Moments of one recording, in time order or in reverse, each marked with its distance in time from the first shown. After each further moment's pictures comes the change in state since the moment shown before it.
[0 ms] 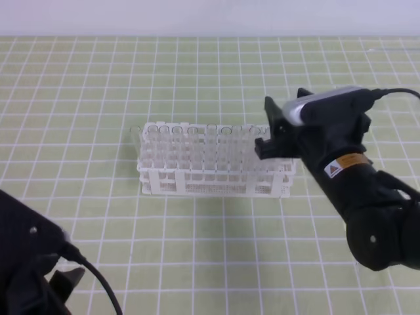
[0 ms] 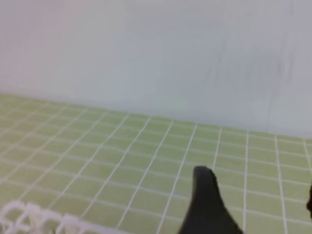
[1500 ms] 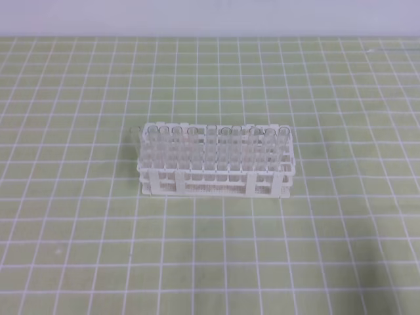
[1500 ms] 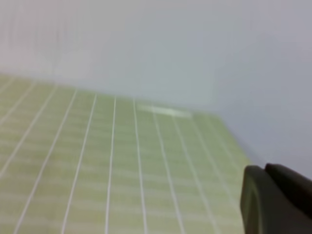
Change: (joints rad) left arm 0.917 -0.710 0.467 -0.130 -0.884 -0.021; right arm -0.711 -1.330 0.596 -0.113 0.788 -0.274
